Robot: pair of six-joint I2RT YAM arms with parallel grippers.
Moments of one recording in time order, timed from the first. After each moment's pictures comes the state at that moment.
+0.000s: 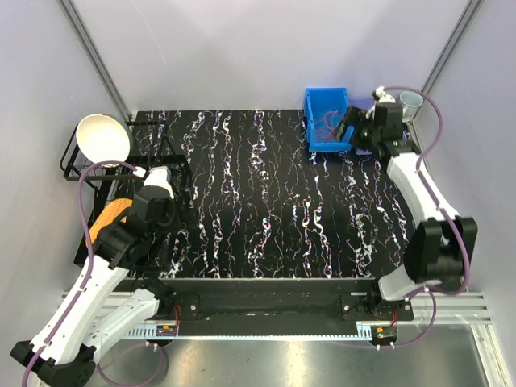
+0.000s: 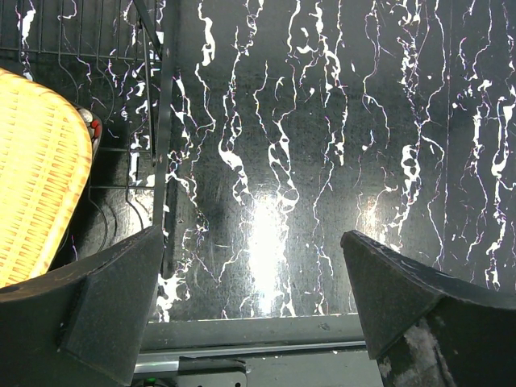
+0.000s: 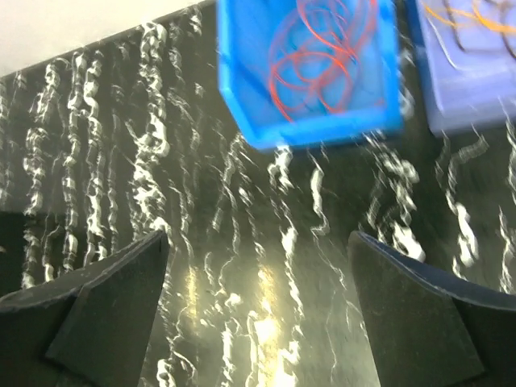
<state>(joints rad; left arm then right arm) -0.49 0.71 0.92 -0.93 -0.27 -0.48 0.08 1.56 1.37 -0.32 -0.13 0.40</state>
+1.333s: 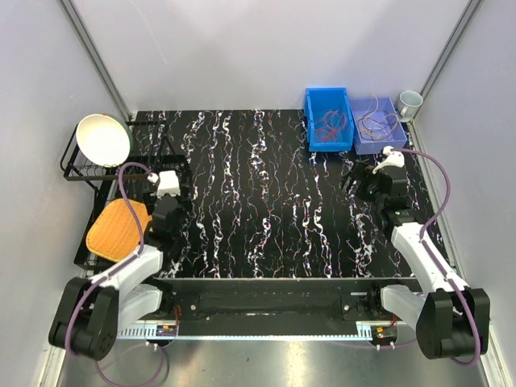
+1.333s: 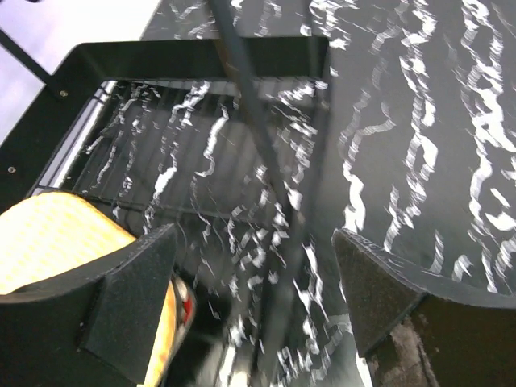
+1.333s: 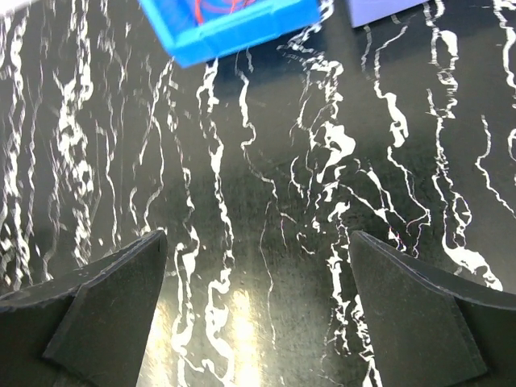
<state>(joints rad) -0.31 0.98 0.27 0.44 -0.56 0.00 0.08 1.04 0.63 -0.02 0.00 0.37</state>
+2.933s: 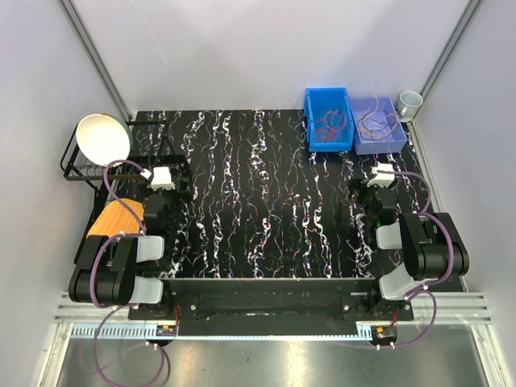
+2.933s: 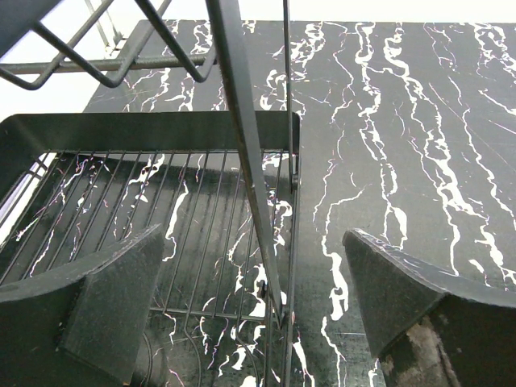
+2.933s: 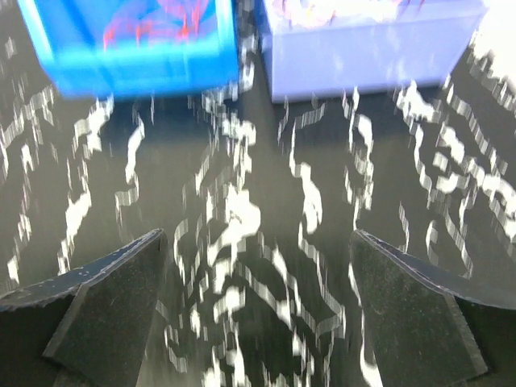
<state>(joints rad) -0.06 1.36 0.23 1.05 -0.15 0.02 0.01 1.56 0.28 1.11 0.07 0.03</state>
